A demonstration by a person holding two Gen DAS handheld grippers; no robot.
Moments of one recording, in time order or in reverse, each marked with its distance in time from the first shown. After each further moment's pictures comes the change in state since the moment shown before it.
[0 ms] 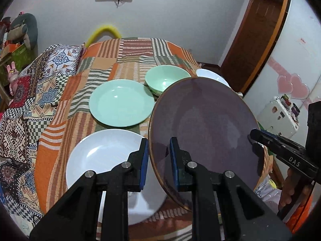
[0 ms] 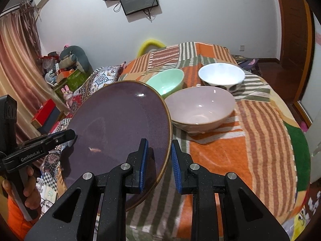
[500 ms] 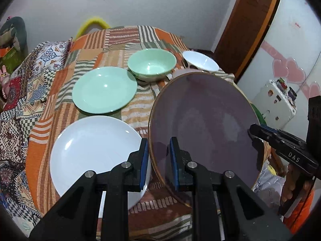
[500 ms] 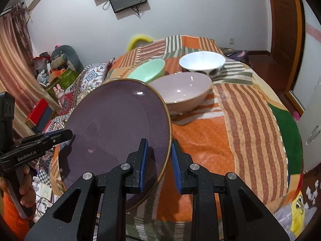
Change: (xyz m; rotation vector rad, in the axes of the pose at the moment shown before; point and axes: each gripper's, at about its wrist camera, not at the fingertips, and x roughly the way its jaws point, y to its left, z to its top) left arm 0.021 -0.029 -0.017 0.064 0.093 -0.033; right arm -0.011 -0.031 -0.027 0.044 0.031 -0.054
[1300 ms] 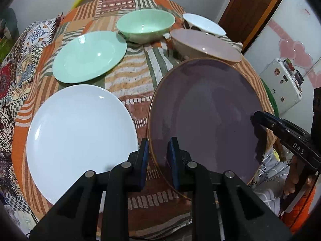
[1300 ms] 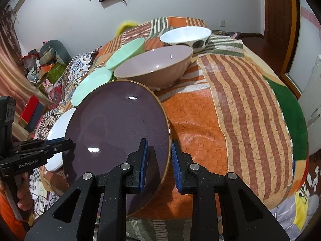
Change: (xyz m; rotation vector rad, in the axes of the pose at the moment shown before) left arm 0.065 -0.012 -0.014 -0.001 0.218 0.010; right arm 0.018 -0.027 -0.021 0.064 0.102 -0.030
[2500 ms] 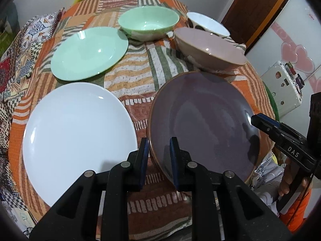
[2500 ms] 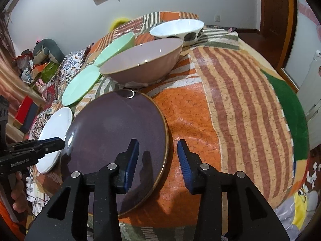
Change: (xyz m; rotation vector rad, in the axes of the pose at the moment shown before) left arm 0.000 0.002 0.005 -0.032 0.000 -0.013; right arm 0.005 -0.006 0.001 0.023 0.025 -0.033
